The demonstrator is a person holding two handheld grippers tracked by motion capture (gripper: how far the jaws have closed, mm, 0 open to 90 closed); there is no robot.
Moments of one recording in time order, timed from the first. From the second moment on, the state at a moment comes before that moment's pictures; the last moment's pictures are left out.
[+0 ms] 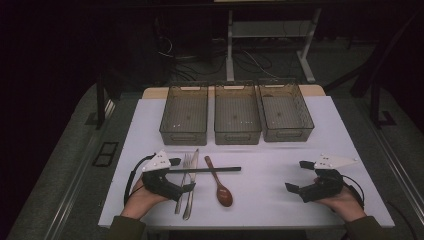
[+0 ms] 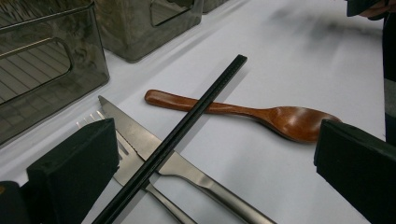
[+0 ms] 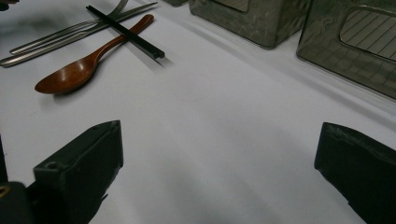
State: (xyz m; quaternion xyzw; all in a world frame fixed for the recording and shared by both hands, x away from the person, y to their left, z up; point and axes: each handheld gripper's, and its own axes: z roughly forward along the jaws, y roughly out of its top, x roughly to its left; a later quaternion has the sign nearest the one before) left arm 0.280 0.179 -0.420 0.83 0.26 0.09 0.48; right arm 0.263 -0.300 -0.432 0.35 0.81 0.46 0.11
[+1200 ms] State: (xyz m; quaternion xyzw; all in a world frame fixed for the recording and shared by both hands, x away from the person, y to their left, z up) left arm 0.322 0.147 -0.416 0.85 0.22 0.06 0.48; right arm 0.264 -0.300 -0.432 0.35 0.81 0.46 0.11
